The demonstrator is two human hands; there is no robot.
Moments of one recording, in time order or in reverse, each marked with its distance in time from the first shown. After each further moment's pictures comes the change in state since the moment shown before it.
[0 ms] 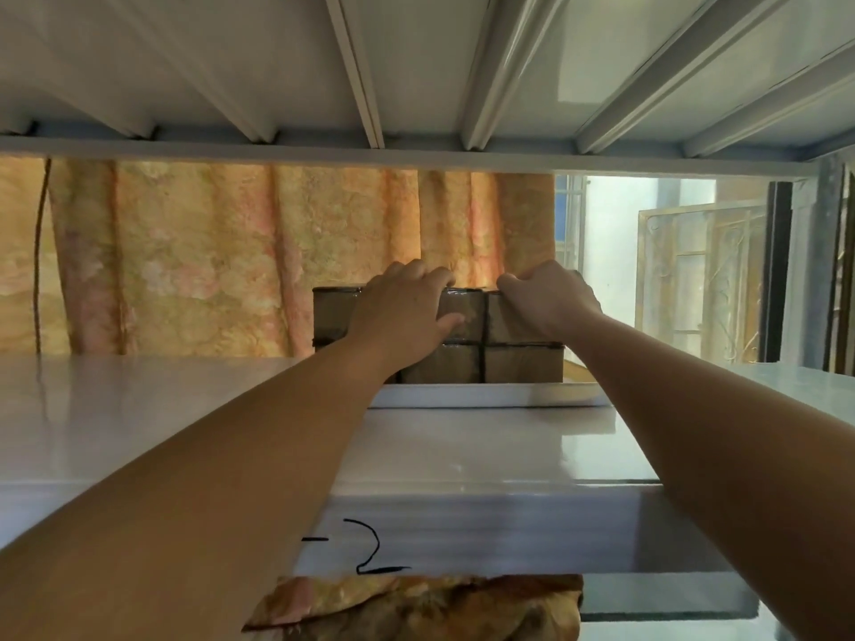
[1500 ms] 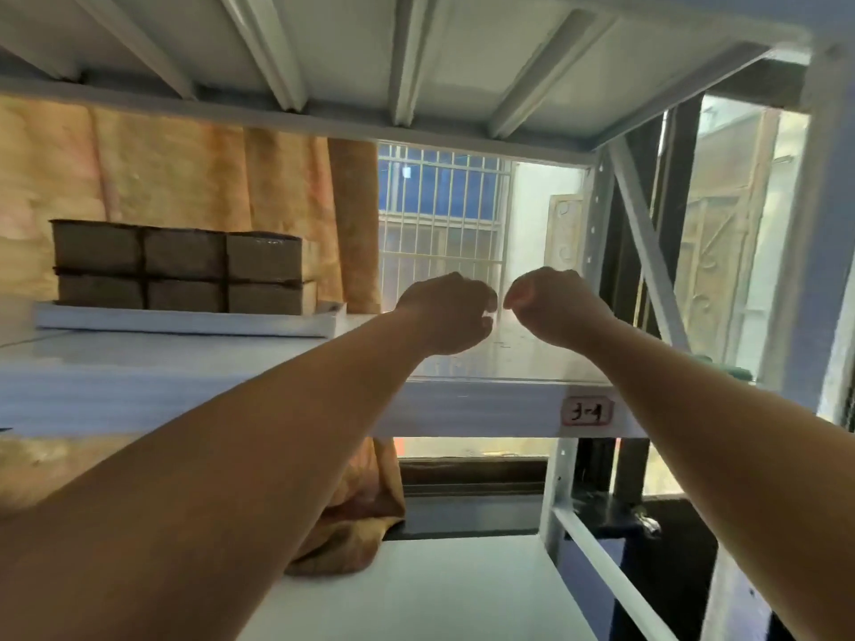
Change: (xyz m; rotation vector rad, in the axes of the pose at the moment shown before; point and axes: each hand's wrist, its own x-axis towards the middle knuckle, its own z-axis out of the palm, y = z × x) left_hand 0.029 0.317 0.035 -0.136 -0.262 0.142; right_hand -0.058 0.241 -0.176 -0.323 -0.081 -0.146
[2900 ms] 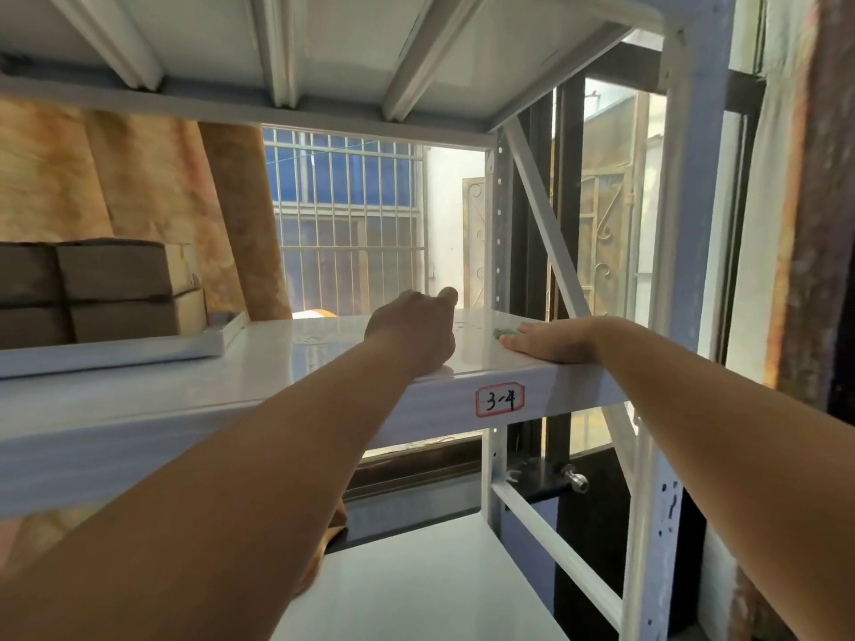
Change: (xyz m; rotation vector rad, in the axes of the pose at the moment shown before) left_hand 0.033 0.057 0.043 -0.074 -0.047 -0.047; right_hand -0.040 0.091 -0.022 0.043 -0.648 0.427
